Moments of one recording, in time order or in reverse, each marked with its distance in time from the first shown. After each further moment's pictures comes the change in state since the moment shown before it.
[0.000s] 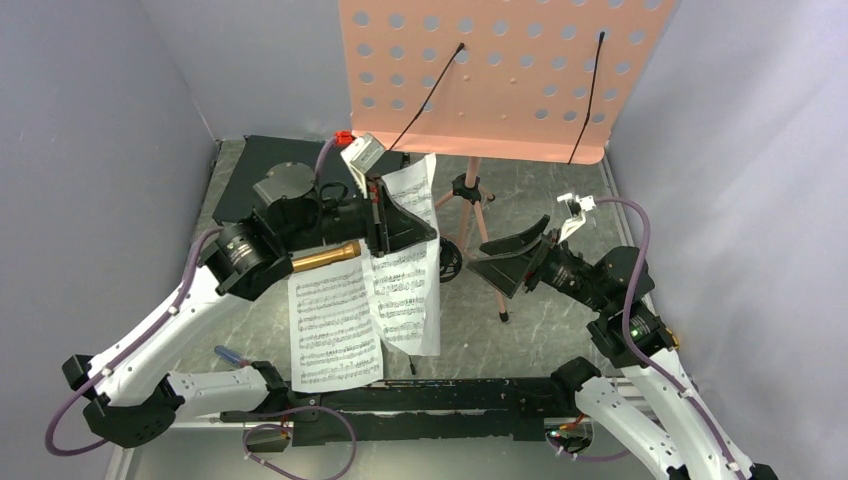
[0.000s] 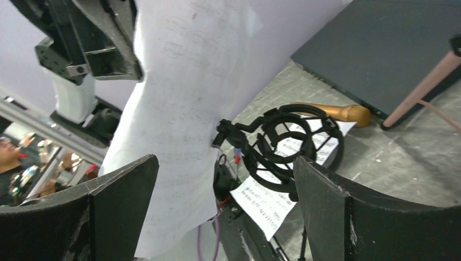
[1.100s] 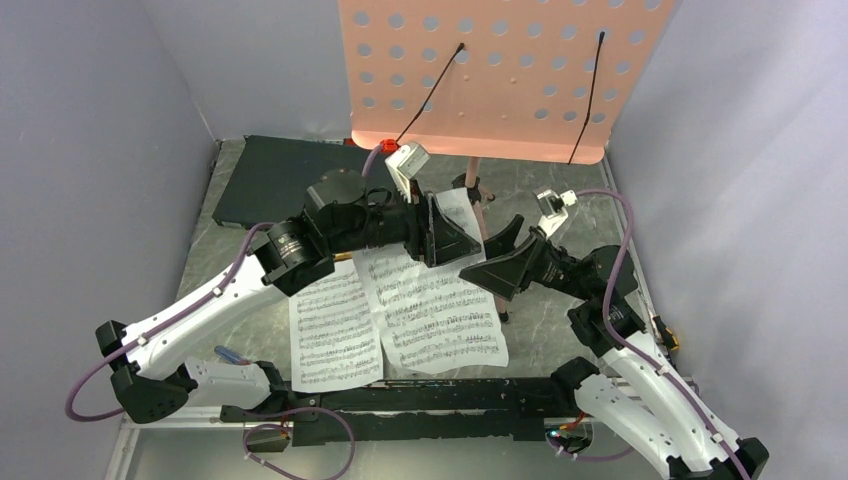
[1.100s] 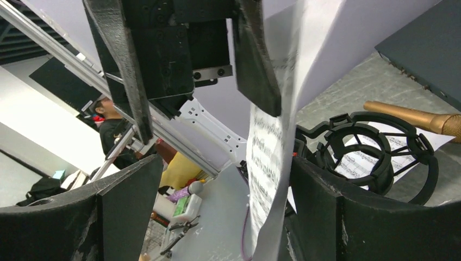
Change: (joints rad) left arm -0.134 0.136 -0.008 0.139 -0.097 -0.065; right arm 0.013 0.090 -0.124 0.434 -0.226 0.249
